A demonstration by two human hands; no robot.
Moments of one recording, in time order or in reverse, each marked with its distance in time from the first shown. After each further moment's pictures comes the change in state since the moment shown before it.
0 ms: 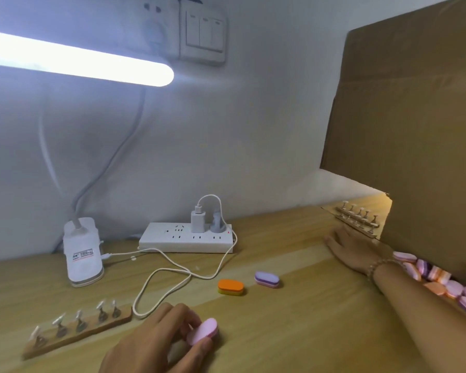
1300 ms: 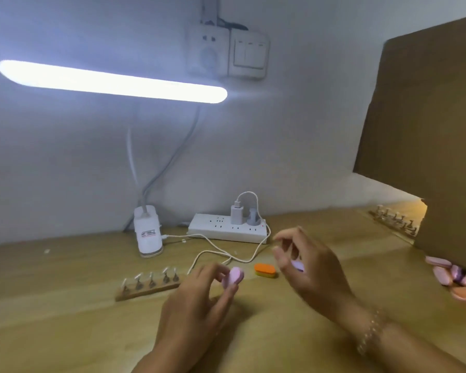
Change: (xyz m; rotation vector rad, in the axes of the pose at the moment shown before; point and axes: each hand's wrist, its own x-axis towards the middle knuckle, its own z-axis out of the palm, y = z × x) left_hand -0.008 0.004 -0.011 -0.039 0.124 0.052; right_hand -0.170 -0.162 -0.022 0.553 0.549 -0.740
